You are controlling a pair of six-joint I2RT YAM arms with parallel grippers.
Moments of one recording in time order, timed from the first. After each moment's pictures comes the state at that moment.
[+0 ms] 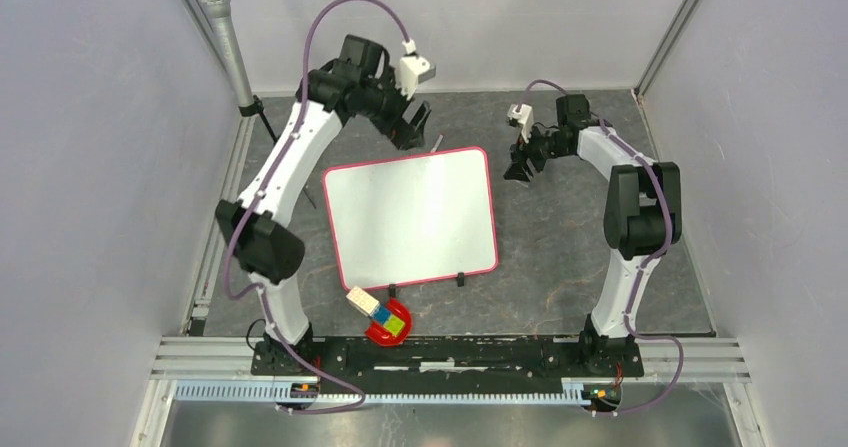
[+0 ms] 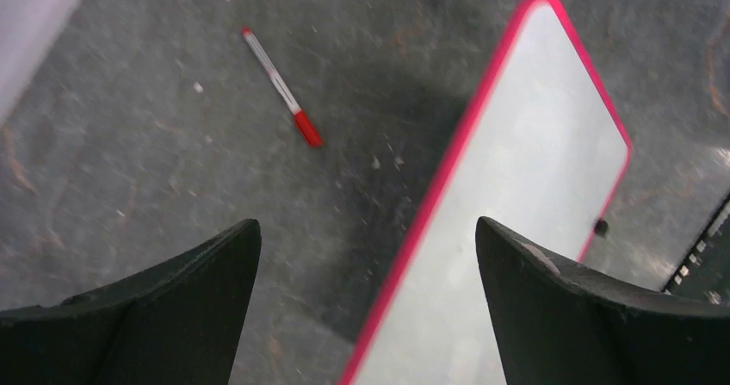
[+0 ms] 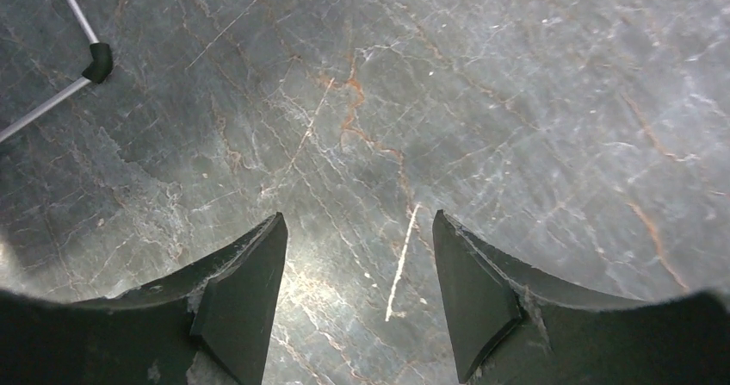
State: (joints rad) left arm -0.42 1.80 1.97 -1.02 0.42 0.39; right arm 0.06 1.99 1.48 -0.53 -0.82 -0.85
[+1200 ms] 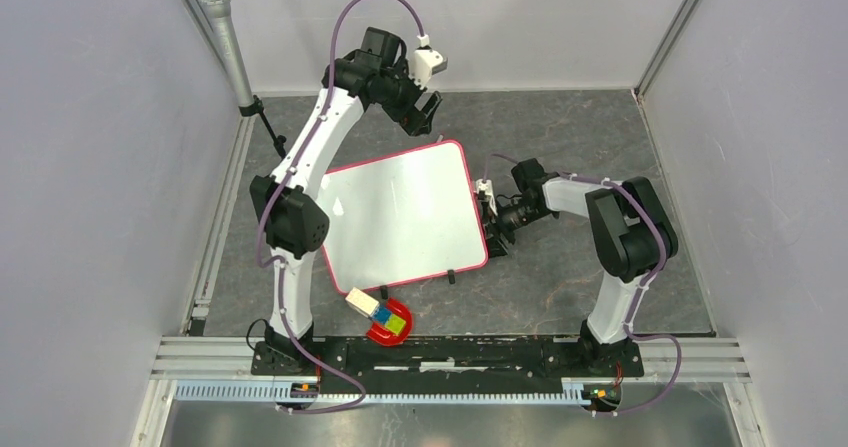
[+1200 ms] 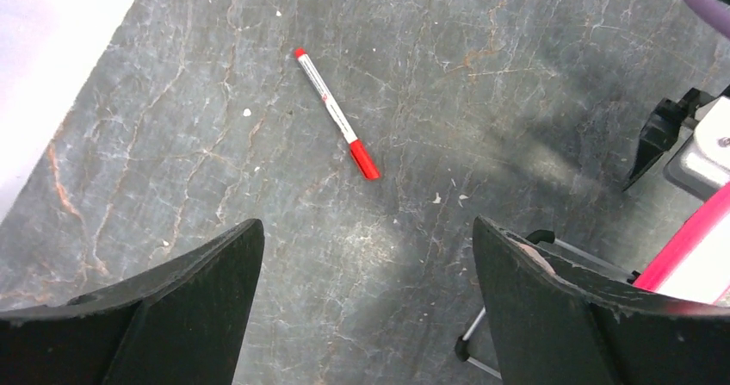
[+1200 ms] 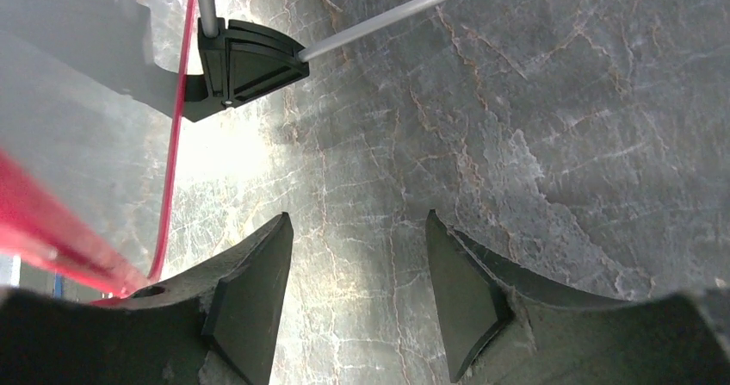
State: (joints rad) left arm -0.42 2.12 2.31 -1.02 0.35 0.42; right arm 0.33 1.86 0.99 -0.52 -1.03 -0.87
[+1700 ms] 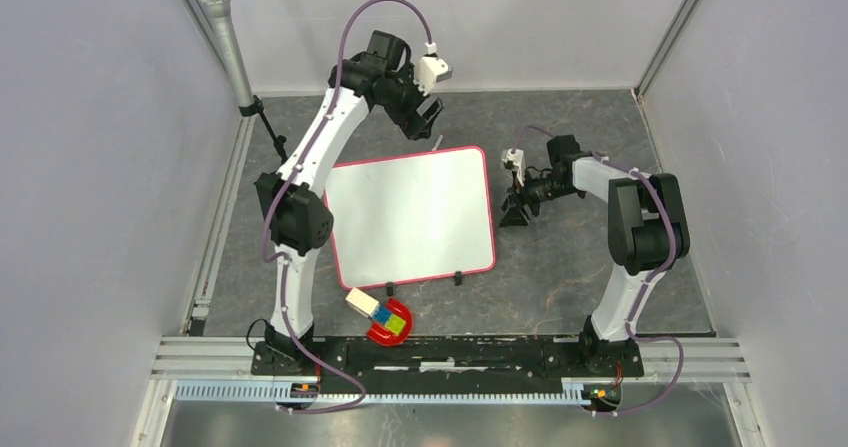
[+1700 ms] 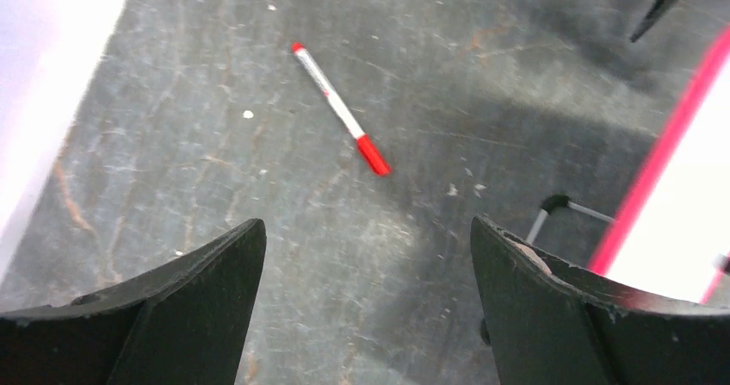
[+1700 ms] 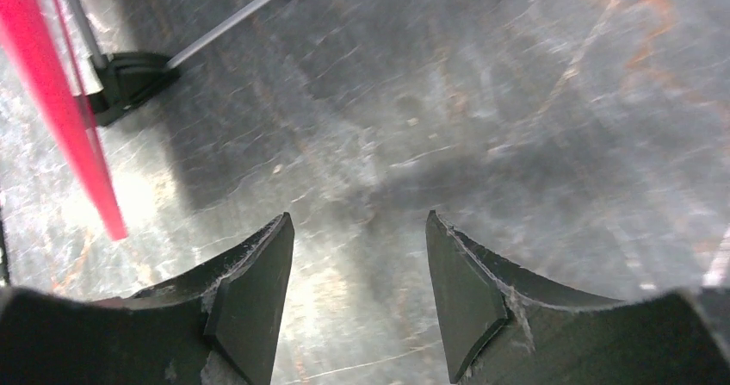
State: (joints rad) left arm -0.42 2.15 2.32 -1.05 0.37 0.52; right arm 0.11 1.87 1.11 -0.58 -0.94 -0.91
